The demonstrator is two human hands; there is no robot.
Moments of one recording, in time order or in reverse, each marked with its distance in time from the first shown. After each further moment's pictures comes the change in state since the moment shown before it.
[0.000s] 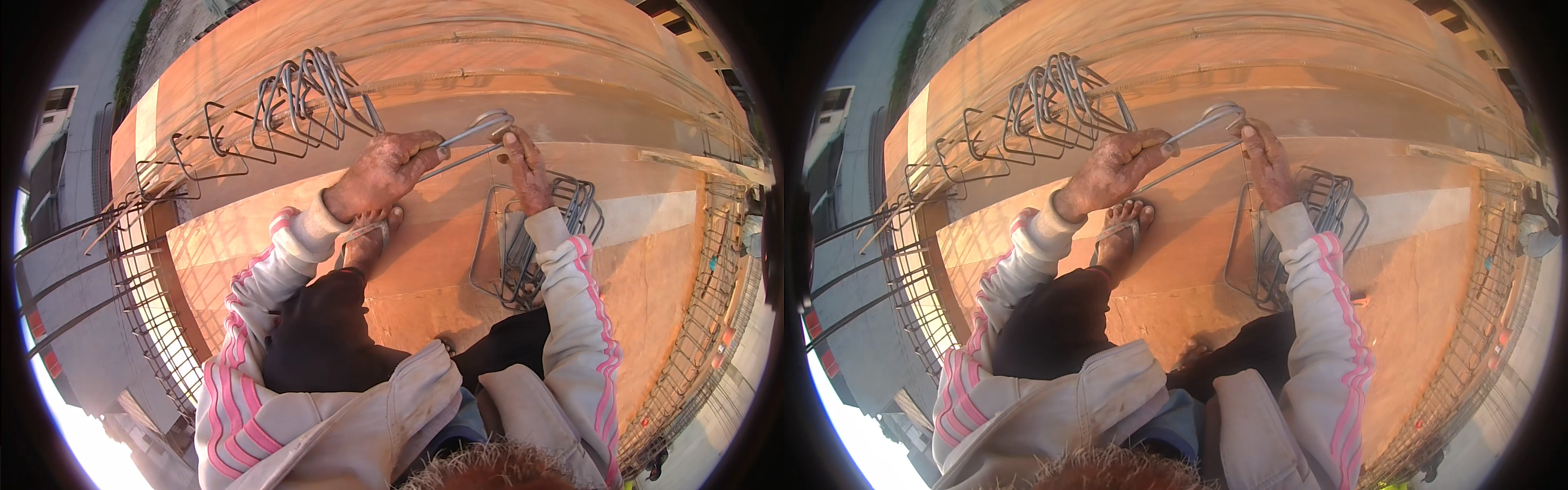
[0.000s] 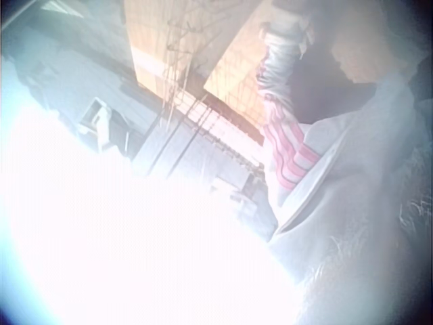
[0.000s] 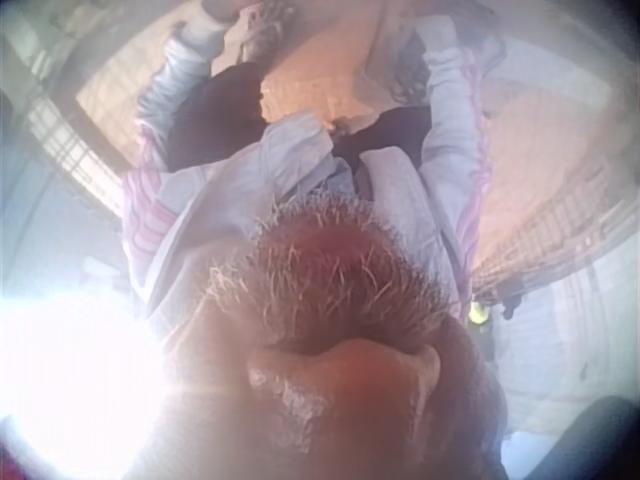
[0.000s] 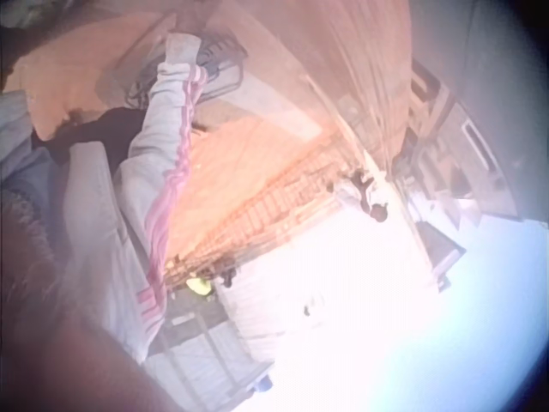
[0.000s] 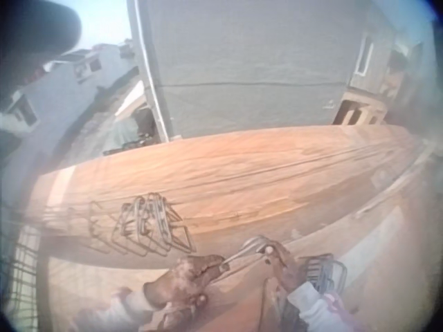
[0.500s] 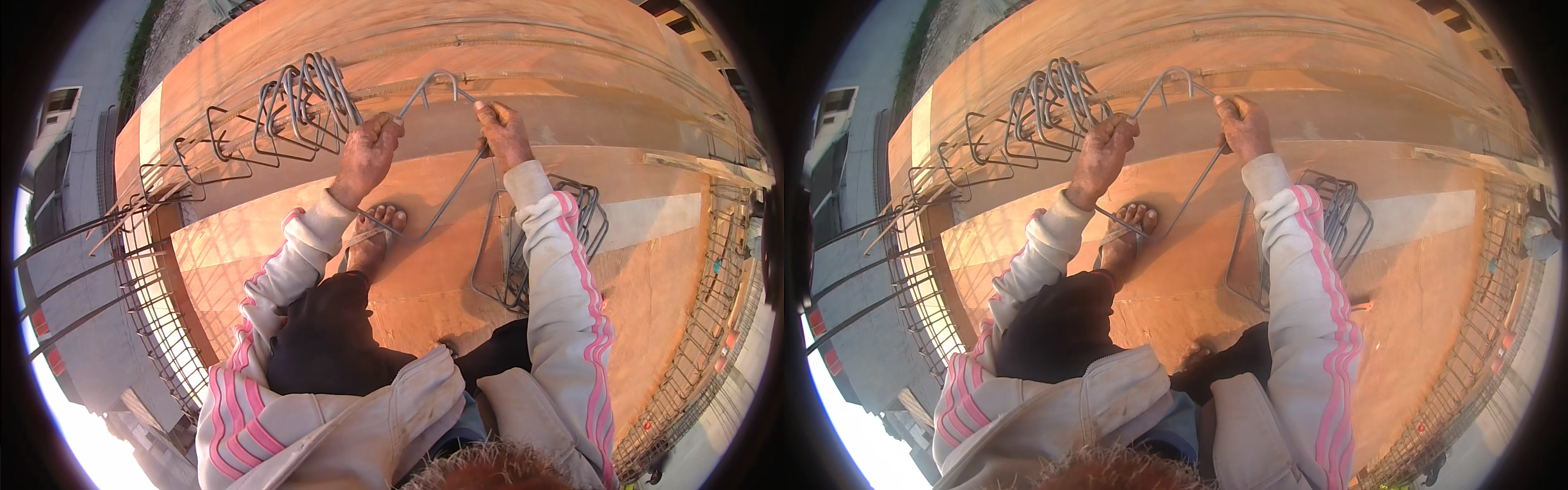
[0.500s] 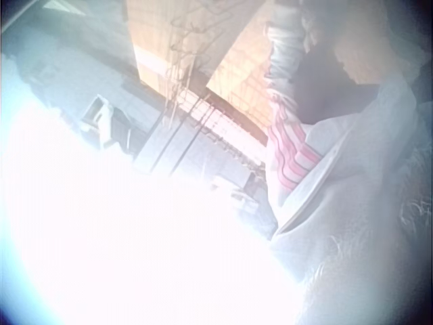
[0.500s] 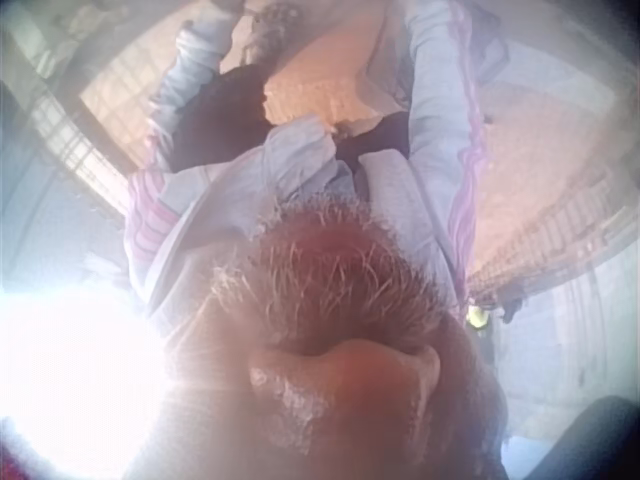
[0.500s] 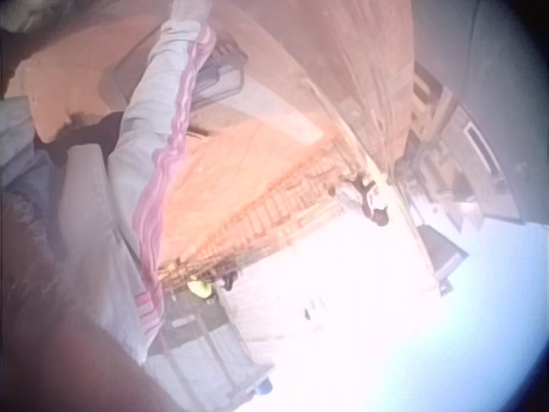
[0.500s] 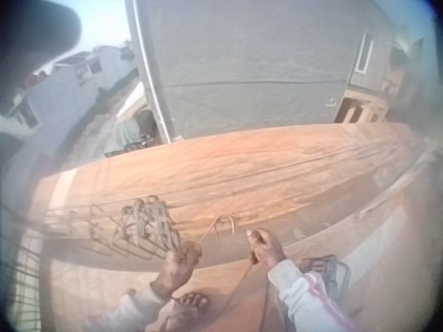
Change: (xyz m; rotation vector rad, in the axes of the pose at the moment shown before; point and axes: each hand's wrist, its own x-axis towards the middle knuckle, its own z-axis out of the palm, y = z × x) left_hand 0.017 -0.068 0.004 -0.098 0.436 -0.174; right_hand 0.068 -0.008 0.036 -0.063 0.008 0.224
